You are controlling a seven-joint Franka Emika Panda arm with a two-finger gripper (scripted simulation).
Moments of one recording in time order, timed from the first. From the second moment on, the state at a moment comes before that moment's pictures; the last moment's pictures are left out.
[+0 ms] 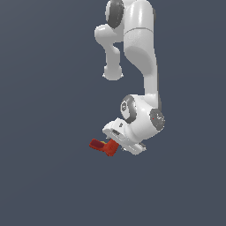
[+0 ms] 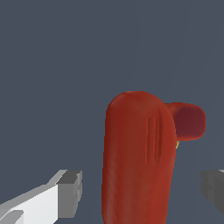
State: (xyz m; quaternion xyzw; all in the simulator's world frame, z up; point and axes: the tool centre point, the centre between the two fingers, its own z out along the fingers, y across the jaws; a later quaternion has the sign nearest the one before) arm 0.060 0.015 0.055 0.95 -0.22 0.00 0.24
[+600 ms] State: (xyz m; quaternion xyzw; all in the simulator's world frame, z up) arm 0.058 0.003 0.034 0.95 -0.22 0.00 0.24
